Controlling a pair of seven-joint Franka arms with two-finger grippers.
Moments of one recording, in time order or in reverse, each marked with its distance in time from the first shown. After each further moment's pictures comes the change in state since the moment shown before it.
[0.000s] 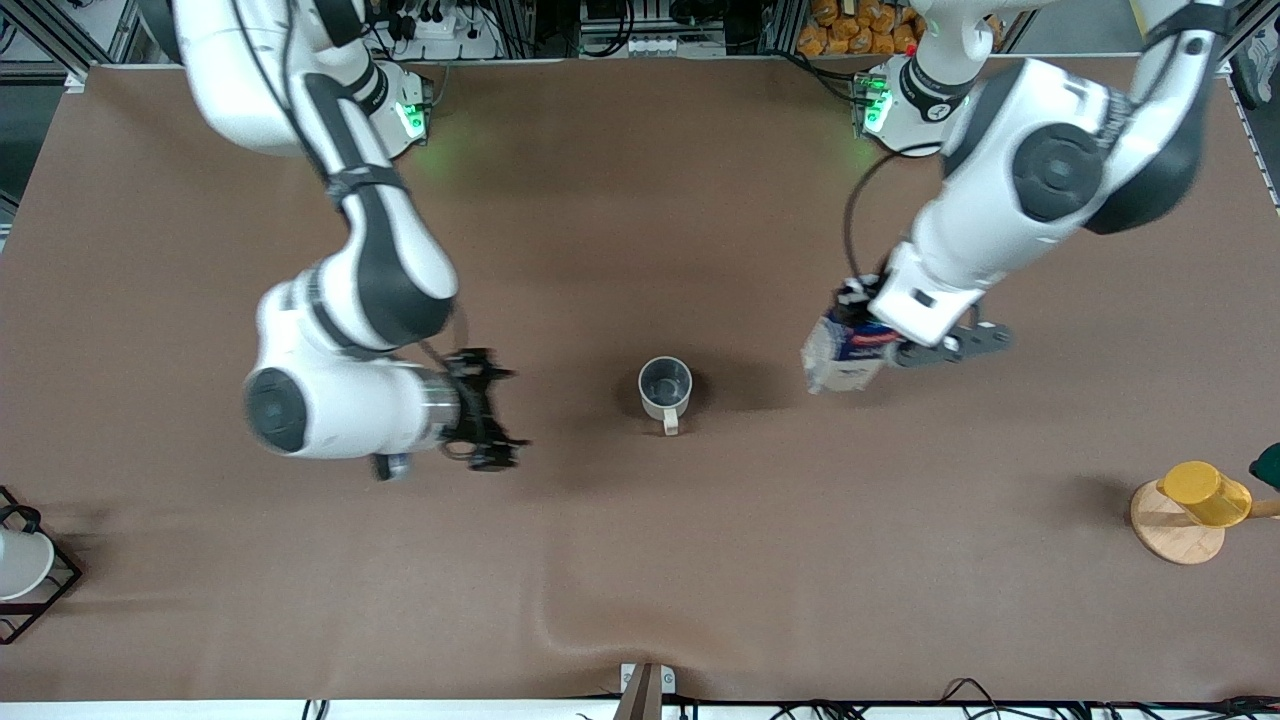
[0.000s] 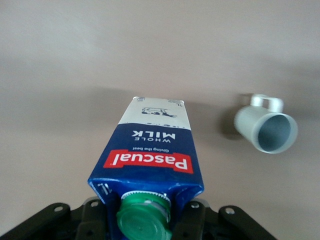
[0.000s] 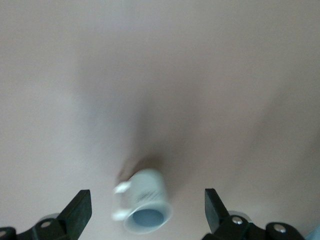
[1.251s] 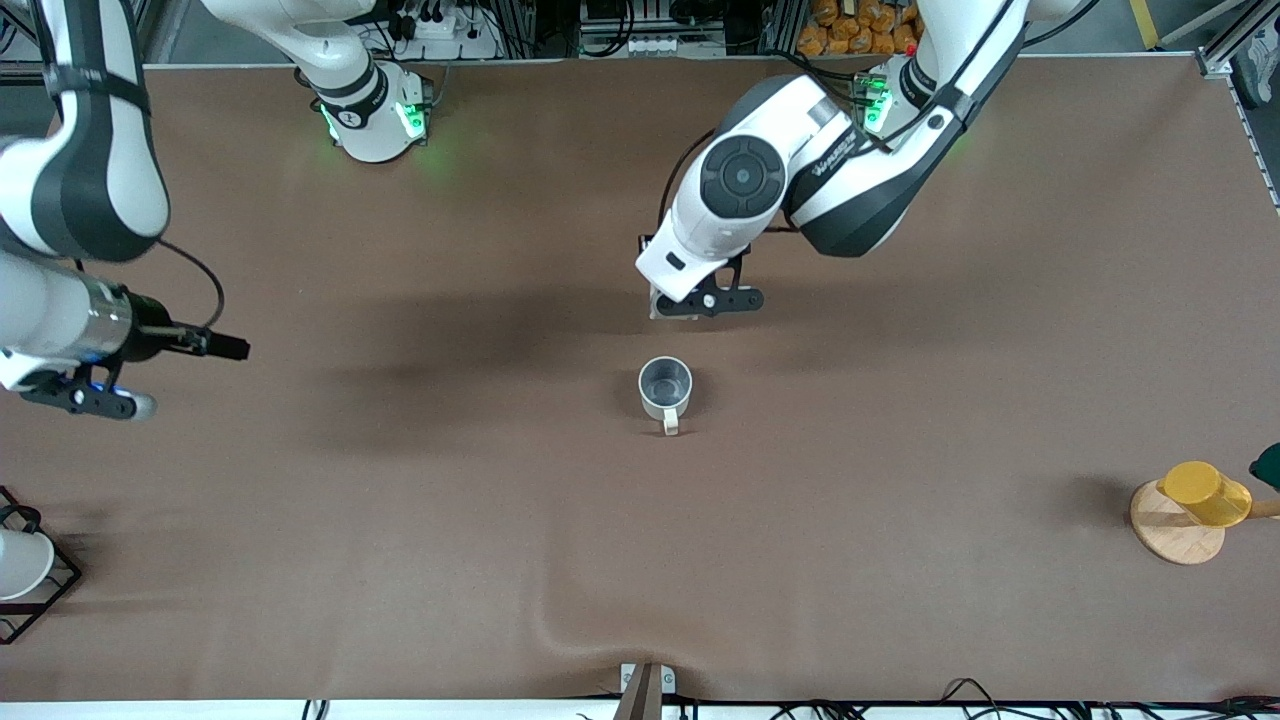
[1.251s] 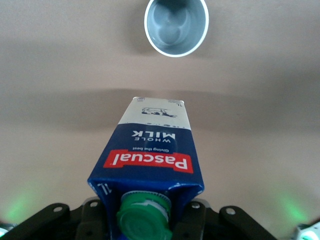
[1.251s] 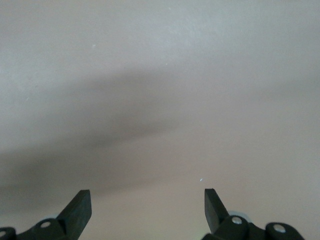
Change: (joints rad) left arm -0.323 0.272 -0.013 0.161 -0.007 -0.039 -0.160; right arm -0.314 -0.550 0.005 -0.624 -0.429 0.124 -1.362
